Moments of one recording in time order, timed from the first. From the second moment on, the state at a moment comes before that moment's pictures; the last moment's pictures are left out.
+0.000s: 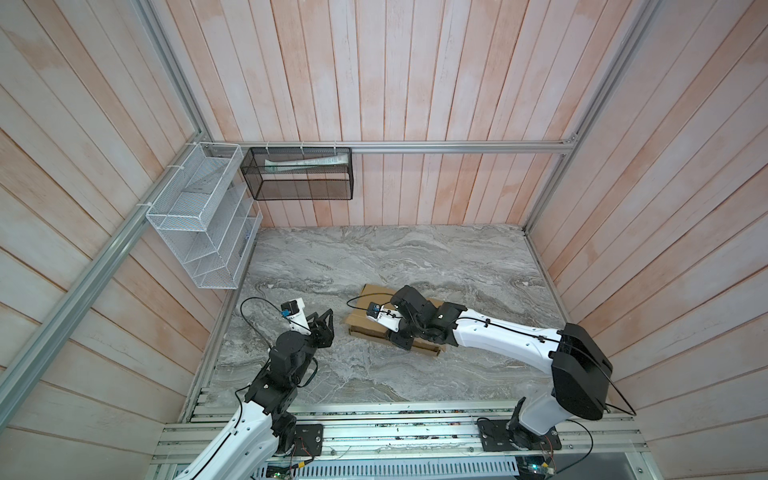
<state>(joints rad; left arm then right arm) -0.44 0.62 0.27 0.10 -0.18 -0.50 0.97 1.58 1.11 -0.45 -0.04 -0.28</state>
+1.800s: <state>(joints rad) -0.28 1.36 0.63 0.15 0.34 -0.26 0.65 0.94 0.56 -0.28 0.05 0.61</state>
